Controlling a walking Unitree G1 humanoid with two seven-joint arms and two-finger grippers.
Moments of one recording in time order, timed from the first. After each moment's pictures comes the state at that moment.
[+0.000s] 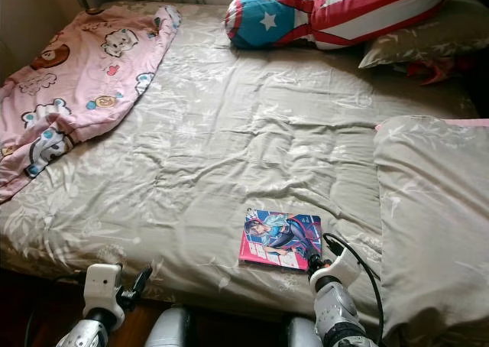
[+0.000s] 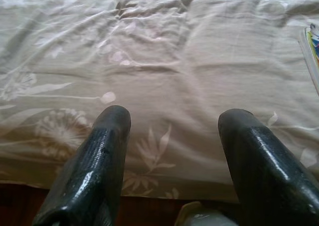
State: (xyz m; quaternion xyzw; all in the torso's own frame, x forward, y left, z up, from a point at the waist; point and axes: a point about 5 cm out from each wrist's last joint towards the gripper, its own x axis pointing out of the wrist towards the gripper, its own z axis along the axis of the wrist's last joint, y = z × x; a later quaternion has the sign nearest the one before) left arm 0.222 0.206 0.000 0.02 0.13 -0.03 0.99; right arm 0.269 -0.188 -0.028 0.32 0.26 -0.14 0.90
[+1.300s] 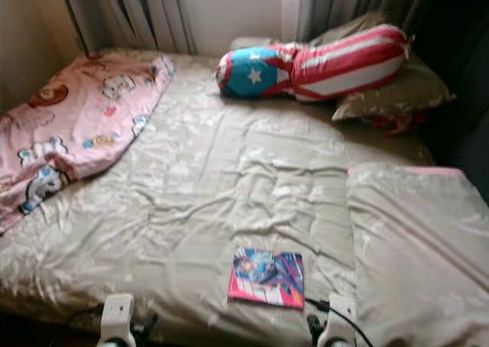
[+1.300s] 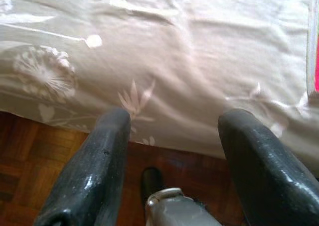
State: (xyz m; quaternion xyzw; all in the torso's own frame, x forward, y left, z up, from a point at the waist) left arm 0.198 0.203 -0.066 -0.02 0.34 0.04 0.94; right arm 0.183 -0.196 -0.082 0.08 0.43 -0.06 0.90
